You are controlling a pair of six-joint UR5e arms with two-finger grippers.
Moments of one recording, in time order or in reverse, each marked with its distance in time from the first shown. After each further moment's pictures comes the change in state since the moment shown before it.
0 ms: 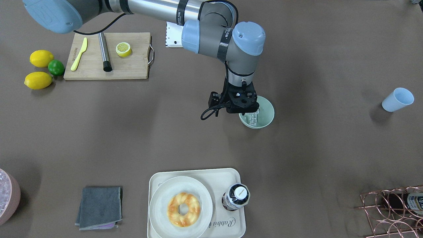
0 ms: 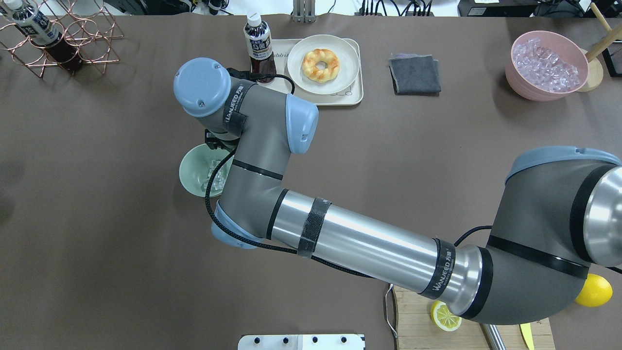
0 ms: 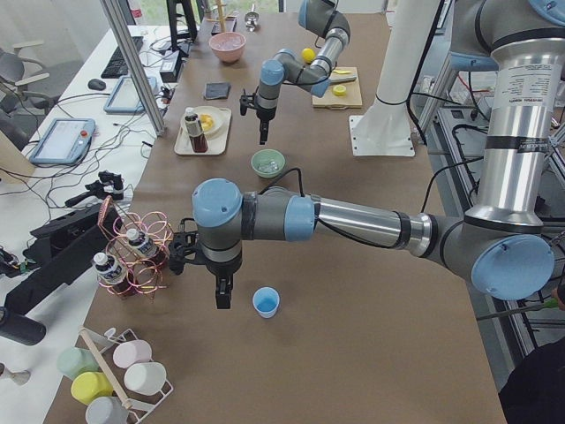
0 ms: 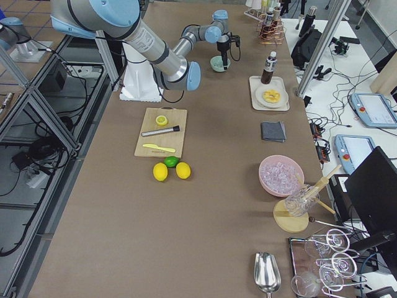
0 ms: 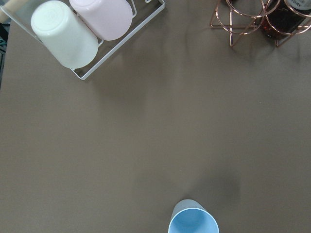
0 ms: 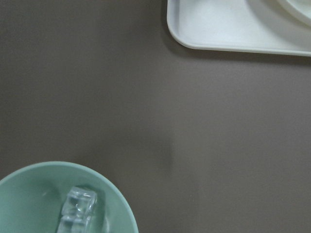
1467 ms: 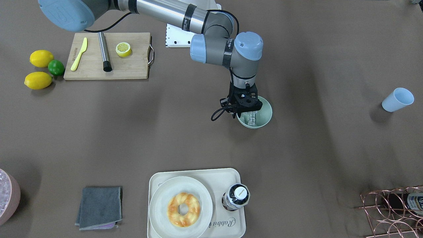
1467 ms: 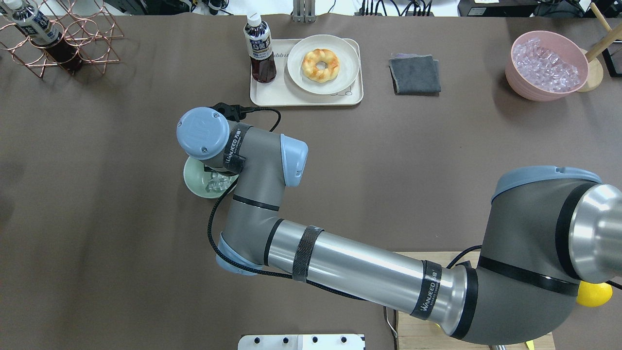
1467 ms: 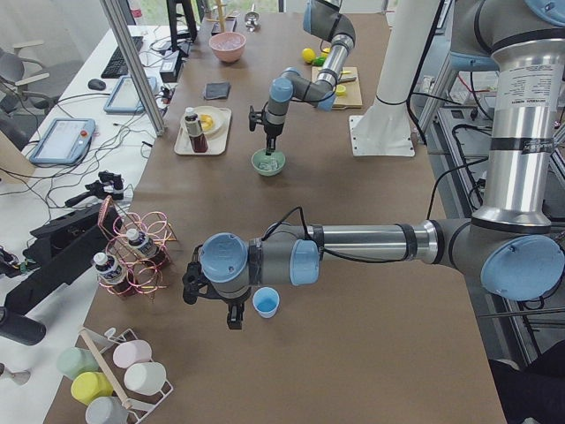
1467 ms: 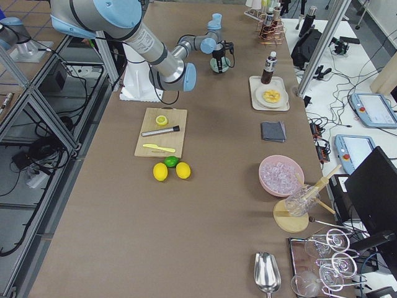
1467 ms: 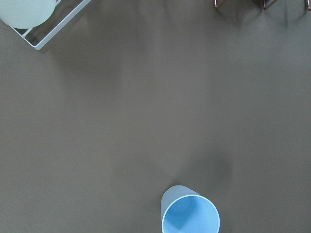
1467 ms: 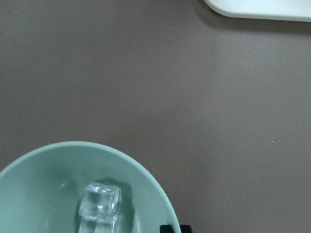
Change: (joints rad) left arm -0.005 0.055 0.083 -0.093 -0.149 0.050; right arm -0.039 -0.014 -0.087 0.160 -0.034 0.023
